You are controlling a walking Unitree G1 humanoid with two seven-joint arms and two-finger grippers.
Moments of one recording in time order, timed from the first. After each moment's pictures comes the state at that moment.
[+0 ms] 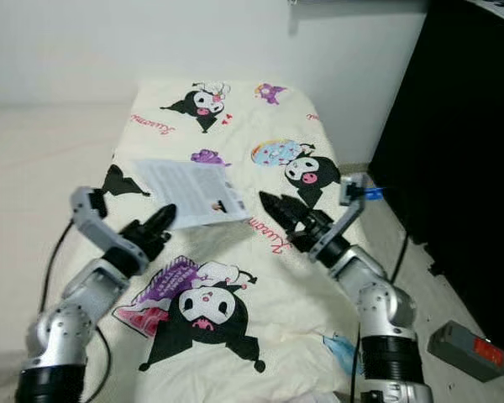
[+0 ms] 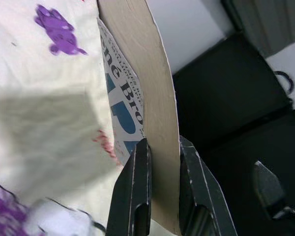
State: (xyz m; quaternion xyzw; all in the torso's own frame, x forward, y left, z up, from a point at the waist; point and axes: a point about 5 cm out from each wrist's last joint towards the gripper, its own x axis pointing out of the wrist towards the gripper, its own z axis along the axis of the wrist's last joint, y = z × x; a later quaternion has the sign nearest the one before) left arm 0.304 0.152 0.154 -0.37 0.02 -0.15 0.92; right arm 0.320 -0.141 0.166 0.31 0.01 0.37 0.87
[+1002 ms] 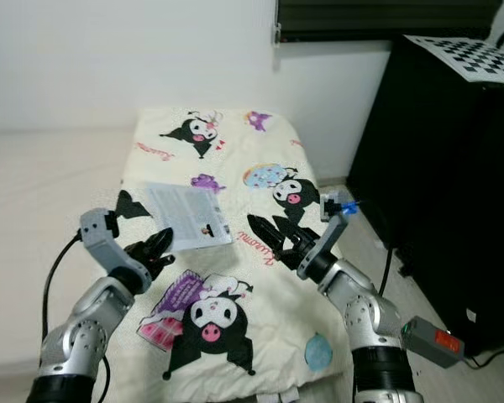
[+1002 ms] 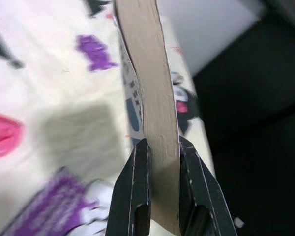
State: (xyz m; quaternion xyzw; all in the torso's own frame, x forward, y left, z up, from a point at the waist) left arm 0.300 0.179 0.101 -0.27 0.06 -0.06 0.96; right arm 0.314 -0.139 0.128 0.28 0.07 0.34 0.90
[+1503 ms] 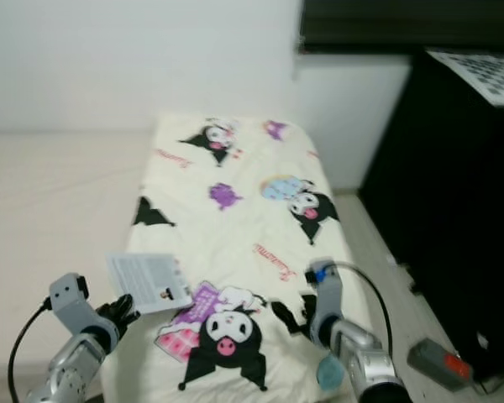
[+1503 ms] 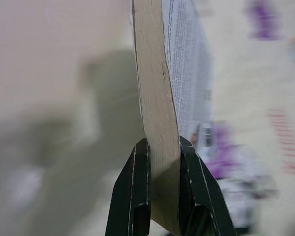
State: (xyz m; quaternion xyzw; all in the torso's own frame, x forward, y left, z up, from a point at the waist) left arm 0.247 0.242 -0.004 -0.24 0.21 0.13 0.94; right arm 0.260 -0.182 -0.013 0.05 0.33 0.18 0.93
